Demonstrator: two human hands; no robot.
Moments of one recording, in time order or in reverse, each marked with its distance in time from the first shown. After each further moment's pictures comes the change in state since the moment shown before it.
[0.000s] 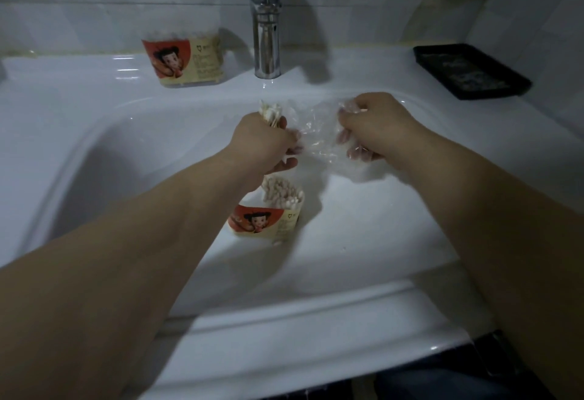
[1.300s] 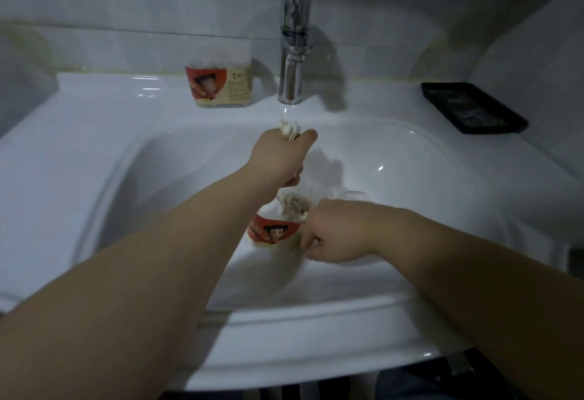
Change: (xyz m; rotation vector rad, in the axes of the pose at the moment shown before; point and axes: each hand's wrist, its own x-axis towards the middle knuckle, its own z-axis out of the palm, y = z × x) left_hand -0.013 0.012 -0.008 0.082 0.002 0.078; right_hand -0.064 0.009 0.057 -1.058 -0.758 -0.582
